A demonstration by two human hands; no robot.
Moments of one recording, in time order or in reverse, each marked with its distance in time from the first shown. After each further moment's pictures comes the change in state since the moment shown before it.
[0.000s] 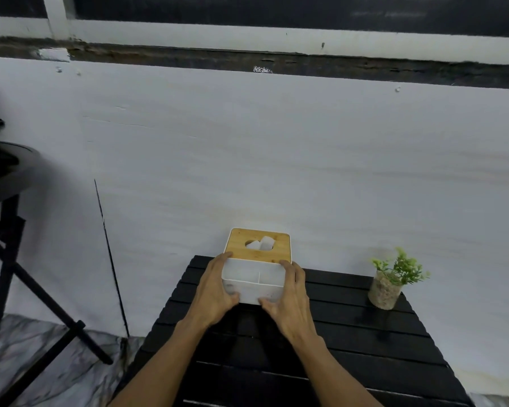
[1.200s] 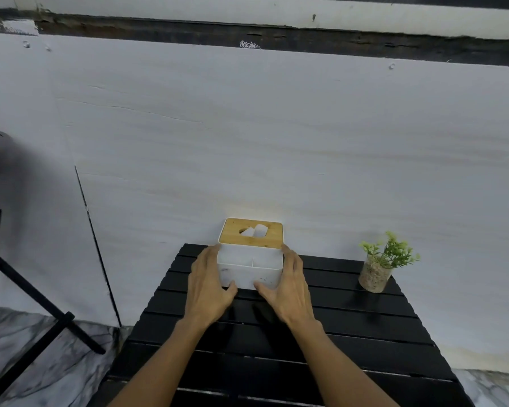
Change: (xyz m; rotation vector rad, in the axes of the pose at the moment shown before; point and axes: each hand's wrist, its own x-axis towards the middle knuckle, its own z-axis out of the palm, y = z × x) left_hand -0.016 0.009 0.021 0.266 0.091 -0.037; right_hand 0.002 0.018 -0.006 -0.049 -0.039 0.127
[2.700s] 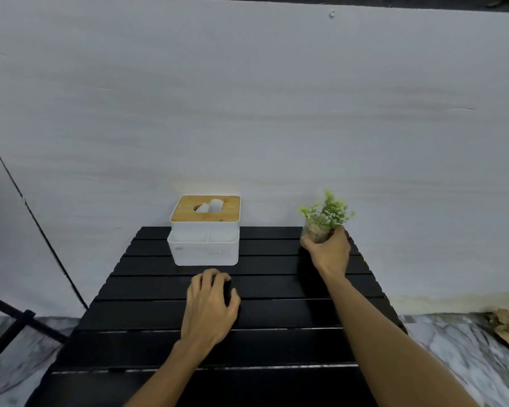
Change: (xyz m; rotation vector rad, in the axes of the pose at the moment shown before) left_hand -0.071 0.032 0.079 0.264 -0.059 0.153; right_hand 0.022 0.122 -0.098 0.170 0.383 0.476
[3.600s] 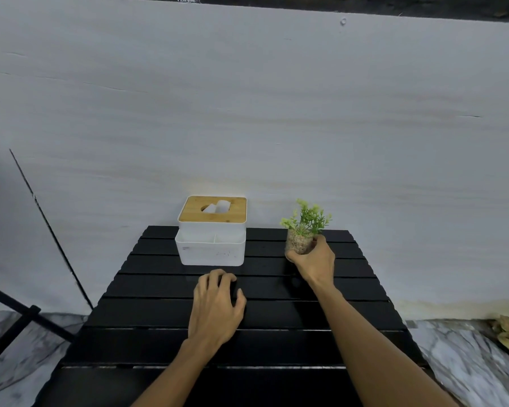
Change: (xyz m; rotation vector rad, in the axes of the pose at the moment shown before) left_hand -0.001 0.000 0.001 0.004 -0.002 -0.007; right_hand -0.028 -0.006 0.022 -0.034 -0.166 -0.052
